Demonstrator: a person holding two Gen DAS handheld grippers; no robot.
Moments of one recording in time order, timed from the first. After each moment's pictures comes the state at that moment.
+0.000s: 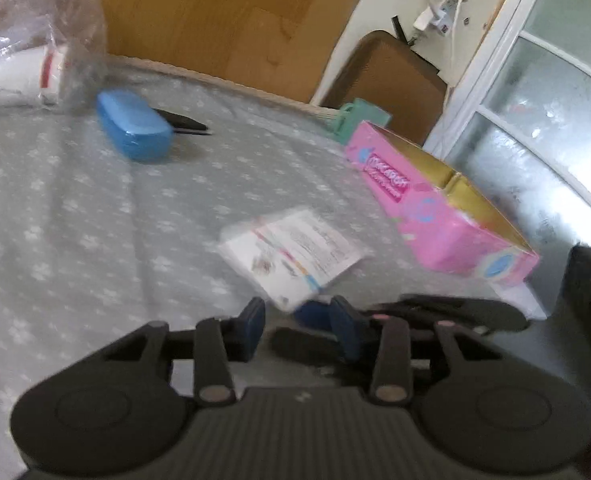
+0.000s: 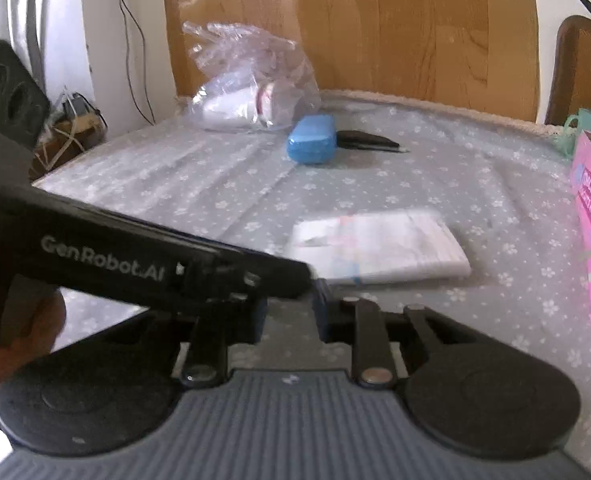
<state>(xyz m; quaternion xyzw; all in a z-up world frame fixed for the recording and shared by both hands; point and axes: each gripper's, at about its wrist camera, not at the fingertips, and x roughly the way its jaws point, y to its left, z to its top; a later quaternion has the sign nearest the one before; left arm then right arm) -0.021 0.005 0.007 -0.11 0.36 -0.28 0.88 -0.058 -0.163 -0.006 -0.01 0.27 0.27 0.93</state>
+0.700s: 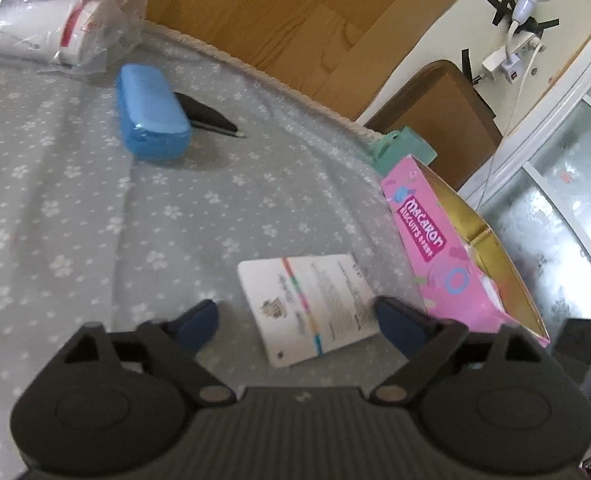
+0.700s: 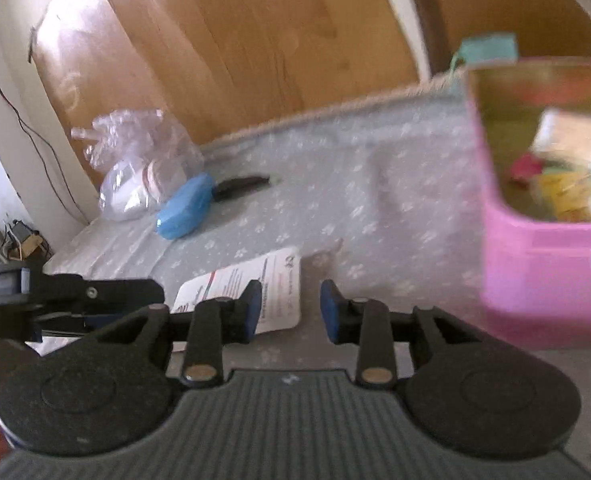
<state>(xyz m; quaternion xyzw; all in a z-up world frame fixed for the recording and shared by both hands) 0.039 -0.006 0.004 -0.21 0.38 -0.23 0.87 0.002 -0.257 -0.007 0.16 0.27 0.18 0.93</state>
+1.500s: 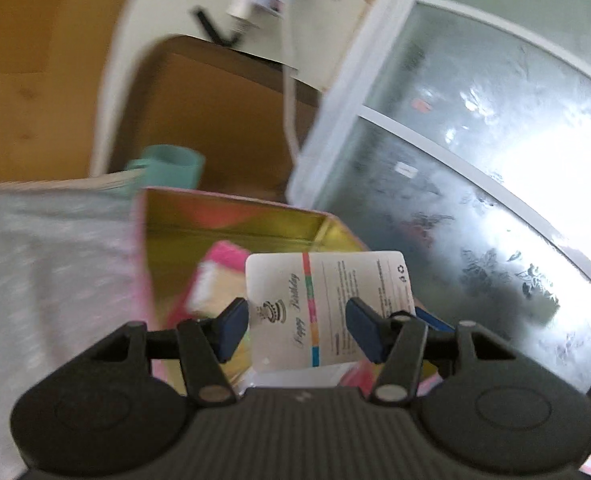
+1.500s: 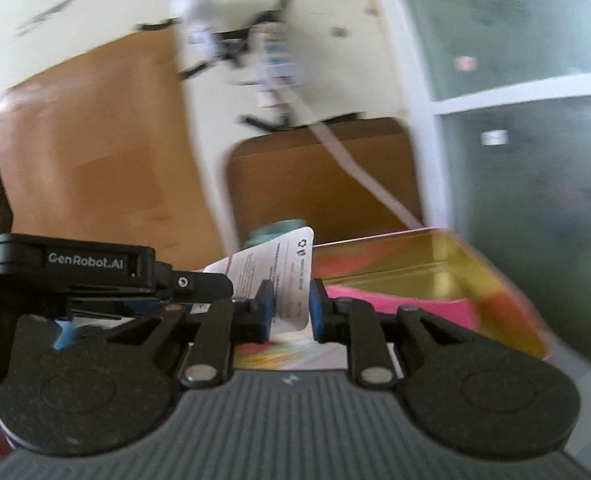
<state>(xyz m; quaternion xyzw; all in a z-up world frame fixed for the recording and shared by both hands) 0.067 -0.280 0.088 -0.08 0.31 -0.40 0.86 -0.081 -0.422 0.058 0.13 0.10 -0.02 0.99</state>
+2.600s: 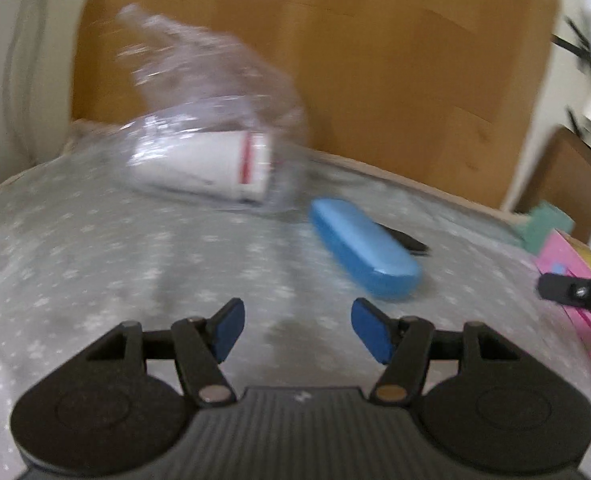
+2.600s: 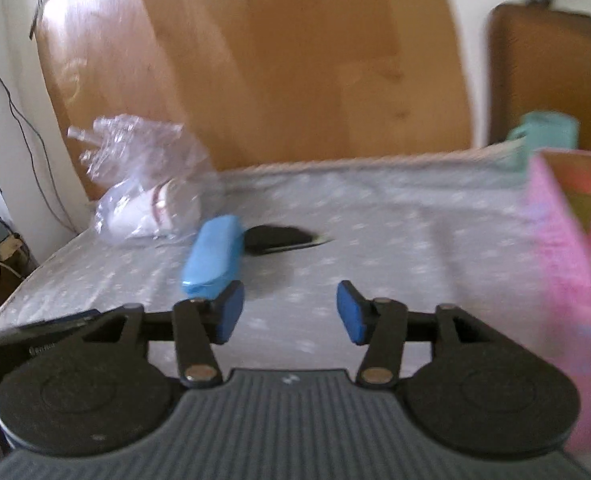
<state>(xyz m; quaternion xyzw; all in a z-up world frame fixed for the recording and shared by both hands) 0.056 0.085 0.010 -0.11 0.27 -0.02 0.95 0.065 -0.186 0.042 0.10 0.25 0.16 0.95</state>
